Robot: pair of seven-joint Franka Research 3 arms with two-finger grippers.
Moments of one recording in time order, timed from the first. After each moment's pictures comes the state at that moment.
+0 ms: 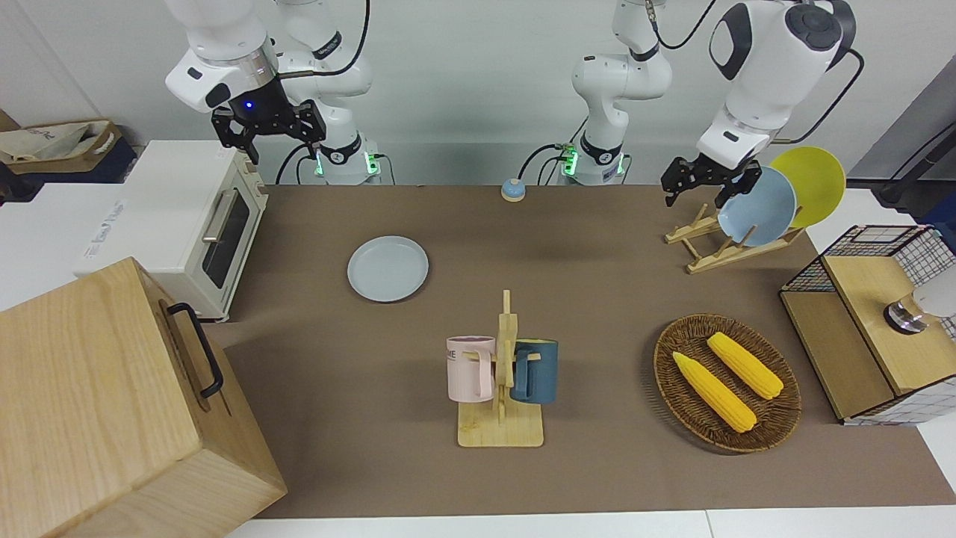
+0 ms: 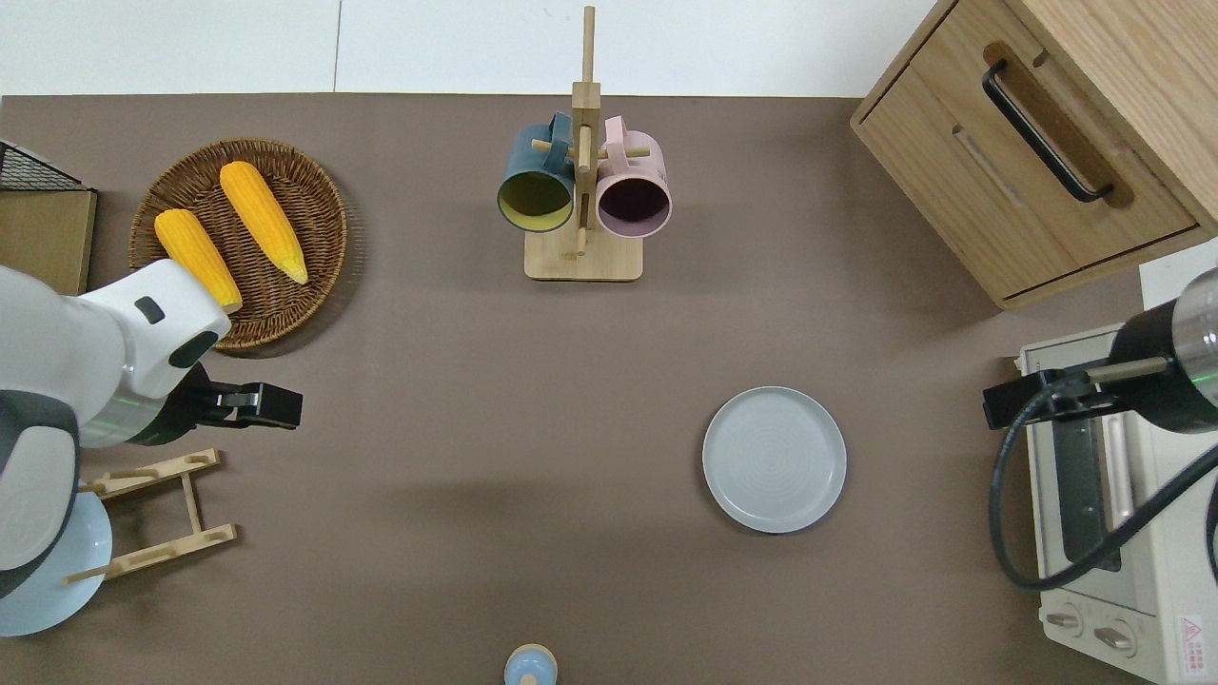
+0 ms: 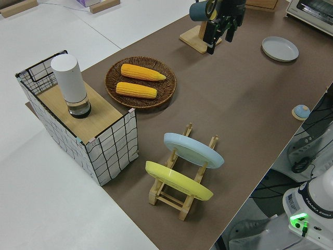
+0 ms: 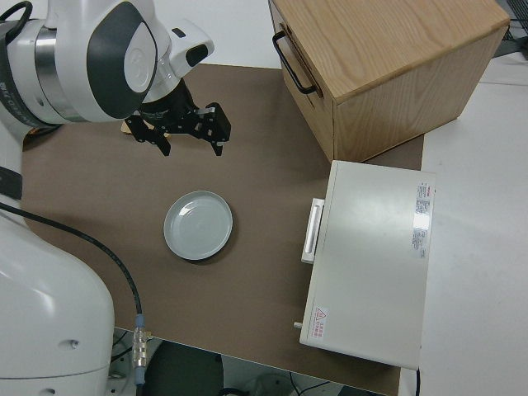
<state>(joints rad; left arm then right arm) -0.10 -0.10 0.06 -1.80 0.00 1.65 0.05 -0.03 -0.02 0.14 -1.48 0.00 1.33 0.02</state>
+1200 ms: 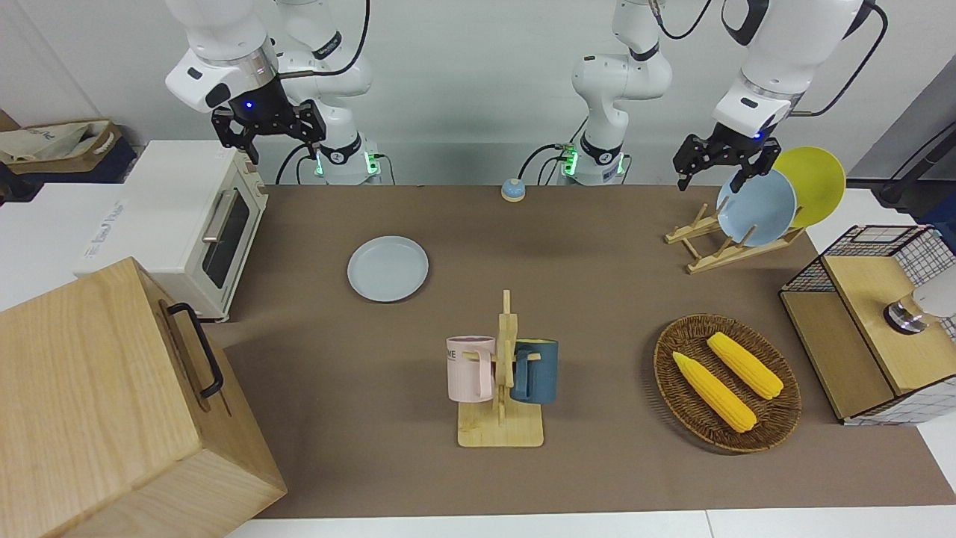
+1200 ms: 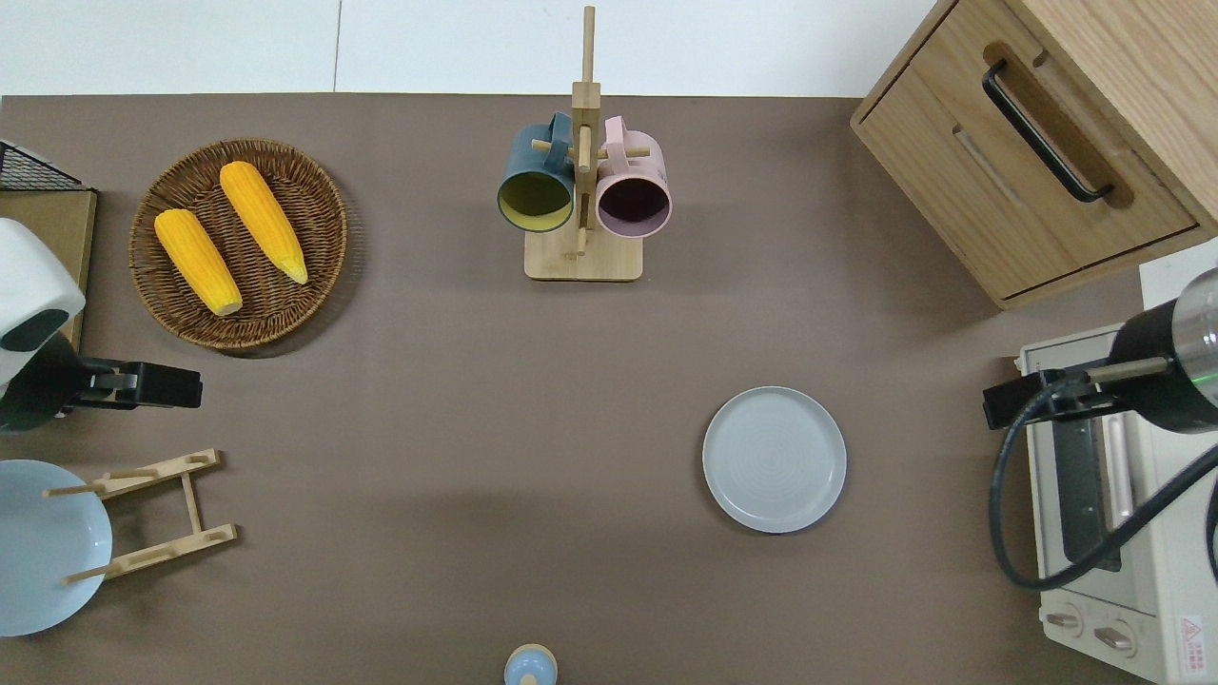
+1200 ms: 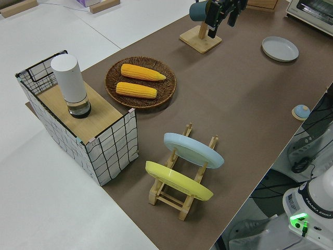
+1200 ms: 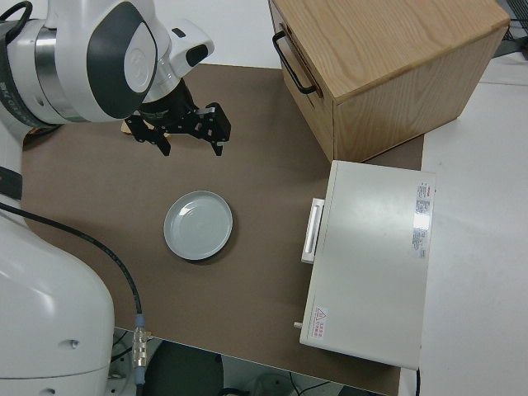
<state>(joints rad) -0.10 -0.11 0.05 -1.71 0.00 1.61 0.05 -0.03 -0.02 0.14 -1.48 0.00 1.33 0.02</state>
